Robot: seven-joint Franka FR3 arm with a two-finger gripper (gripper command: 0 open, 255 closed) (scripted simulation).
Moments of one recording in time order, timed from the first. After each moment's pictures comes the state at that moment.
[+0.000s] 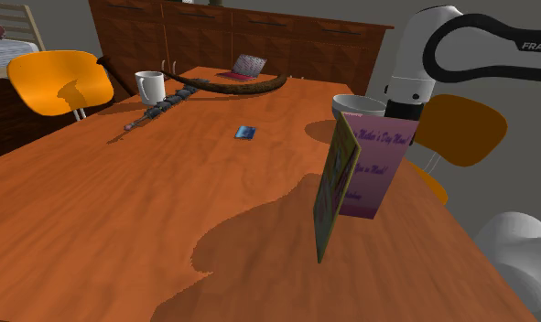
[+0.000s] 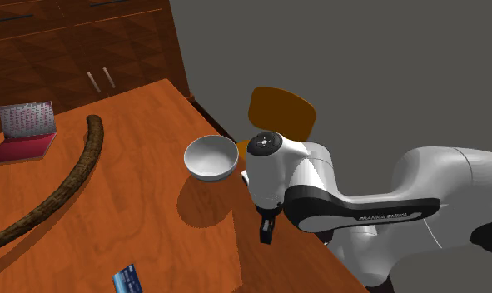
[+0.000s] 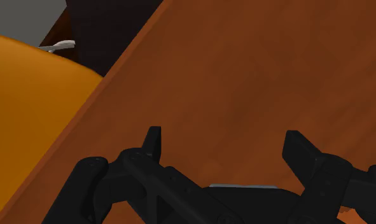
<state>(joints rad) -0.01 -0.75 0.00 -2.38 0.05 1.51 0.14</state>
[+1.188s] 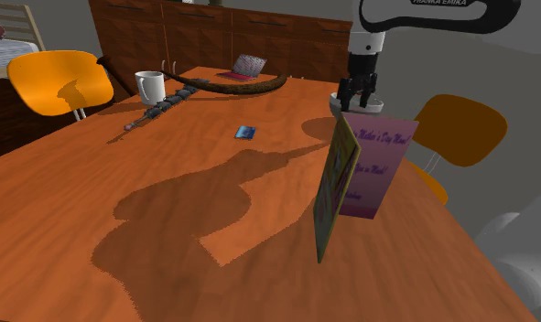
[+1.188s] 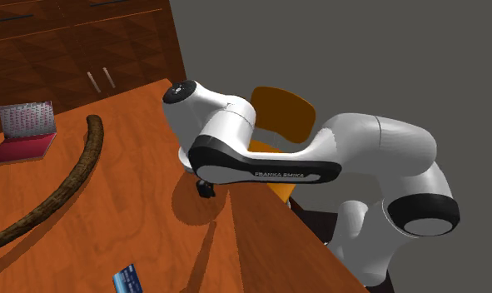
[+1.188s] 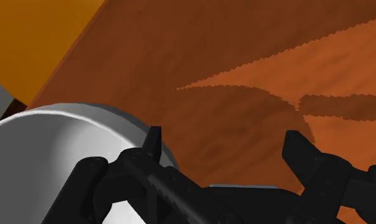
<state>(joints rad) -0.04 -0.19 -0.06 -1.73 -0.09 1.46 0.00</state>
